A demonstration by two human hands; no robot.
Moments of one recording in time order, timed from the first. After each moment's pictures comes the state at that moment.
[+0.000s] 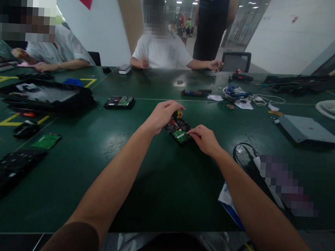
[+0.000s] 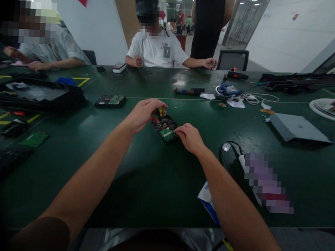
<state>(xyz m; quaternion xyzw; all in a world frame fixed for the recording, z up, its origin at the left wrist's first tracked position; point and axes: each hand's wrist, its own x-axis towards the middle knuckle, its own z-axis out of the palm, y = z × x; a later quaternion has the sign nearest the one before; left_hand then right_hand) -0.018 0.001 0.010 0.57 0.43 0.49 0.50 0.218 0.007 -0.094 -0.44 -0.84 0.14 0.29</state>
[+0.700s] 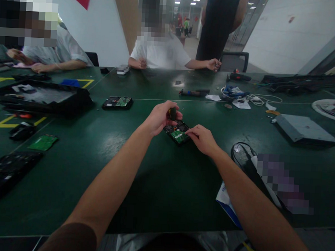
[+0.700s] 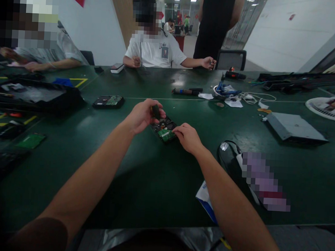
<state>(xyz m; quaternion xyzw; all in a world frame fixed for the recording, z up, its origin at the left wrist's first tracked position) -0.016 0.007 0.002 0.46 0.40 0.51 0.60 0.216 0.004 -0.088 -0.44 -0.84 0.15 0.29</state>
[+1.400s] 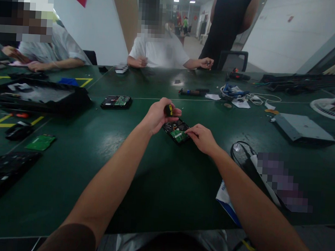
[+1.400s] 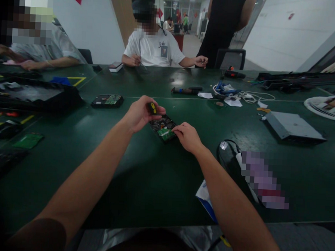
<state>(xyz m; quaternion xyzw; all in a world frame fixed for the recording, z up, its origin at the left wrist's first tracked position) -0.019 0.008 0.004 0.46 0.41 0.53 0.59 0.218 0.006 -0.090 -0.44 -0.84 0.15 0.28</state>
